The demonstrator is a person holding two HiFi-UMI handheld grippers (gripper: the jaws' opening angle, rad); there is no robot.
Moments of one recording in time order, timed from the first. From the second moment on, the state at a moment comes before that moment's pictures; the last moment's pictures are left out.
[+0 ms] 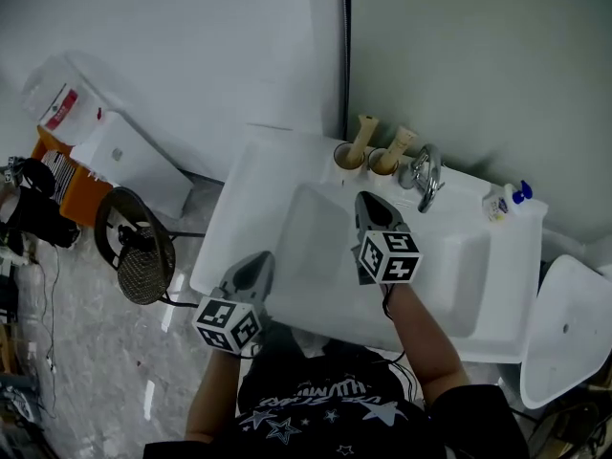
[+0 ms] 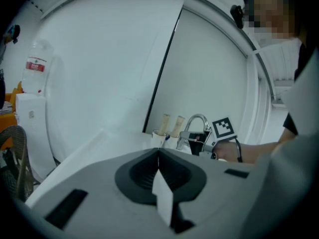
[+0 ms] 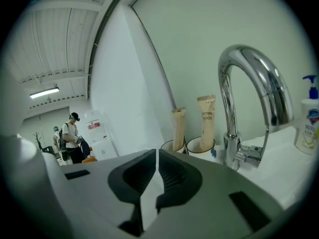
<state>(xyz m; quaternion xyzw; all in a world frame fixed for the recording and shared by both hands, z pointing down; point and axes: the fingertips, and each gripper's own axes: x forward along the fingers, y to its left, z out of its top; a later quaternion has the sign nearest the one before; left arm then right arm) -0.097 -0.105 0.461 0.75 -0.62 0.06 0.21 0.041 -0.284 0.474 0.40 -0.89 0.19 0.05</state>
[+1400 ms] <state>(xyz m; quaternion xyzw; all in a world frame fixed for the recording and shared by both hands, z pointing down) -0.197 -0.246 0.468 0.83 -0.51 0.09 0.18 0.008 -0.389 0.474 0.59 -0.79 0.15 0.08</state>
